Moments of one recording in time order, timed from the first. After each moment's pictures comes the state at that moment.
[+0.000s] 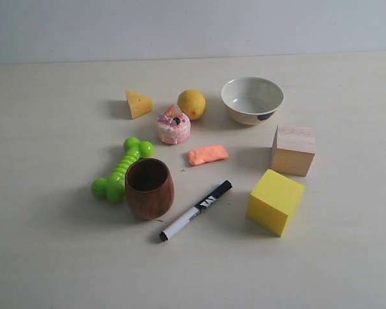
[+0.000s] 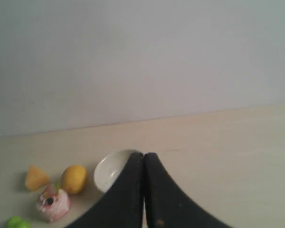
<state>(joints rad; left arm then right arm) 0.06 0.01 0.00 -0.05 0.37 -0.07 0.03 0.67 -0.69 0.36 0.41 -0.15</state>
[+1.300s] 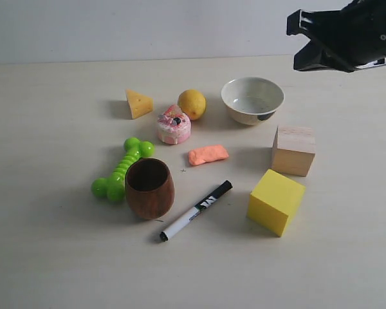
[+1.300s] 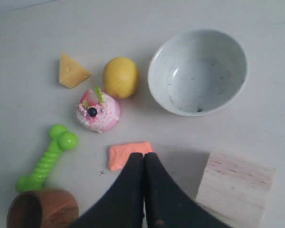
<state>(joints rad) 0.06 0.01 0.00 -0.05 0.37 -0.07 0.18 1.47 -1.01 0.65 0.57 -0.31</state>
